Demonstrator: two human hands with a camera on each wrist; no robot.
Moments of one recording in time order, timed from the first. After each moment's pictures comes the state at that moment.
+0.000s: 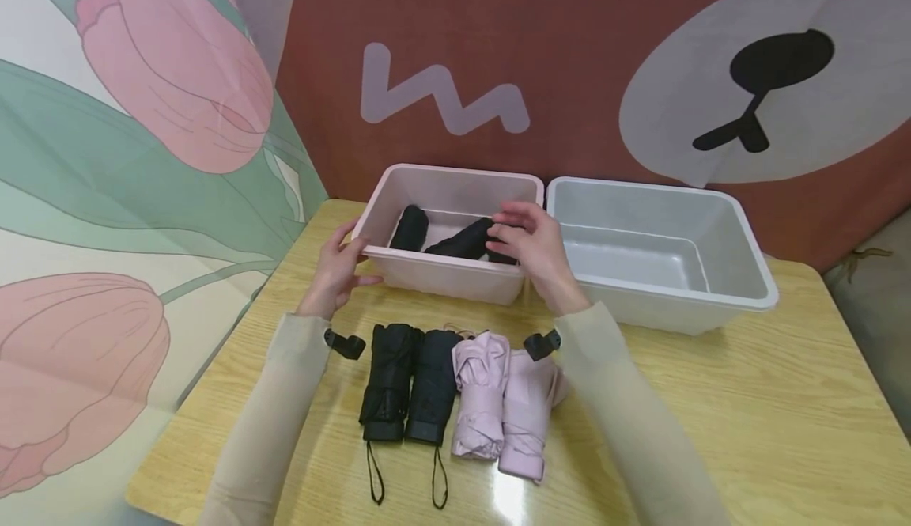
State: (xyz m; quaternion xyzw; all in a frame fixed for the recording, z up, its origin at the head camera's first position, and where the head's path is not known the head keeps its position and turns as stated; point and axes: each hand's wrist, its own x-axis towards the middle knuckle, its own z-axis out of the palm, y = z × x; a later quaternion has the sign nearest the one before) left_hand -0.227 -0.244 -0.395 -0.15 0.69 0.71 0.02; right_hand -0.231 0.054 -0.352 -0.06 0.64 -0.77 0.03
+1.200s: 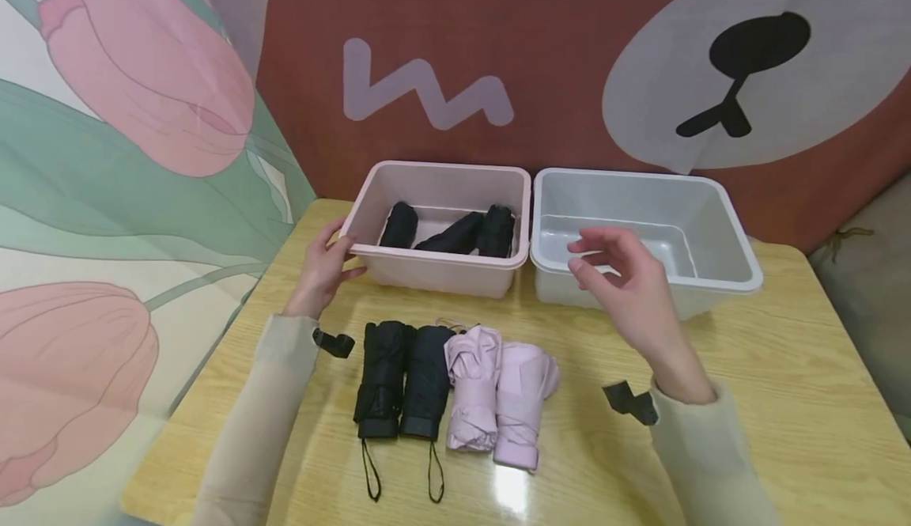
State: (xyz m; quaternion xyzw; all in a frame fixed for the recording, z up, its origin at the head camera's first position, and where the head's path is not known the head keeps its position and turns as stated) left_hand -0.228 -0.245 -0.392 -0.14 0.72 0.68 0.02; right_hand -0.131 0.153 -0.324 -0.13 0.80 -0.58 -0.11
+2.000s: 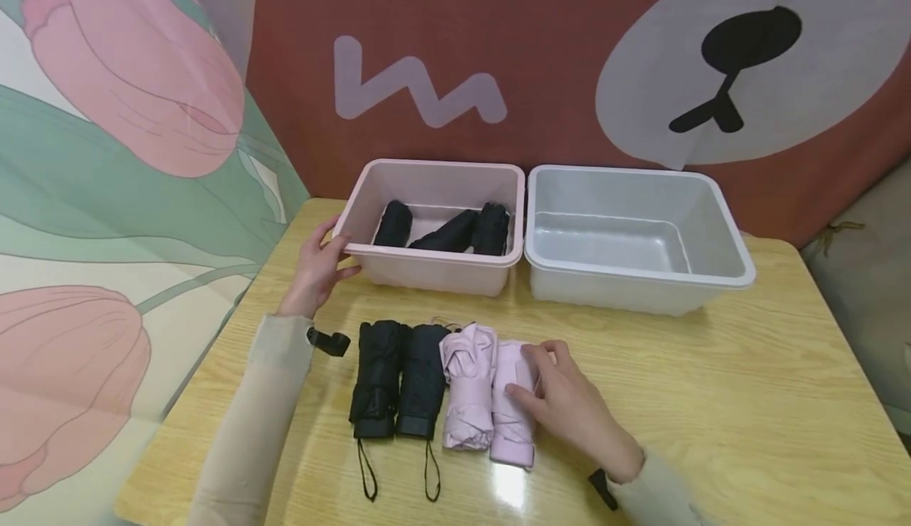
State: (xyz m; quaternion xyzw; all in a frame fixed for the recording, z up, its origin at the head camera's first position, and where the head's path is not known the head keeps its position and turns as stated) left_hand -0.230 -0.242 -0.390 -0.16 0.71 0.68 0.03; right_hand -0.077 0.120 -0.446 -0.11 0.95 -0.29 0.04
